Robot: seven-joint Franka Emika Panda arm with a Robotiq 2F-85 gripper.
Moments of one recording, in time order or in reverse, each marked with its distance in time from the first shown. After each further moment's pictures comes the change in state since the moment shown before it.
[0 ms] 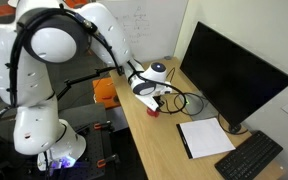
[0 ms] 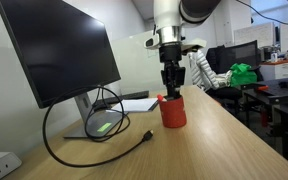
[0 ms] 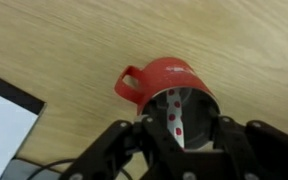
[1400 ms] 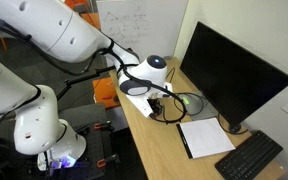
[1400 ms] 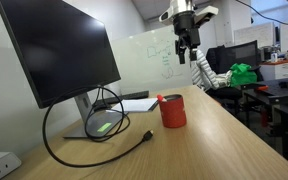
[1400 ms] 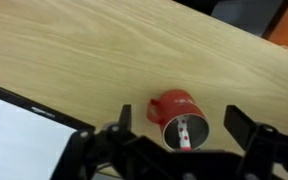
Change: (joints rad) arm 0.018 -0.418 -0.180 -0.191 0.015 -0.265 -0.050
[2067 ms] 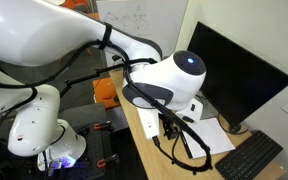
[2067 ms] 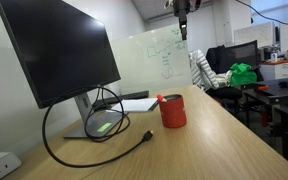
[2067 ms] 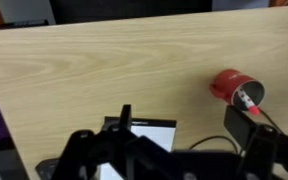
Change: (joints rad) arm -0.182 -0.147 -0.169 0.200 -0.104 -0.383 0.169
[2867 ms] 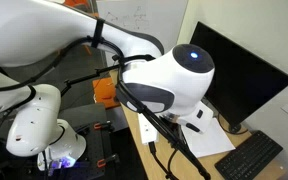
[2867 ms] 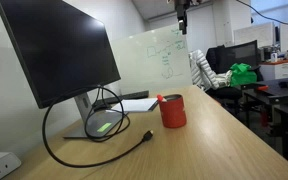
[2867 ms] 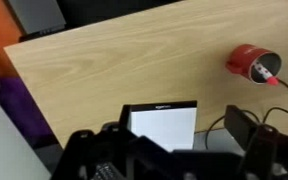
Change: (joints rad) arm -0.043 -0.049 -0.030 0.036 -0.032 -0.012 0.106
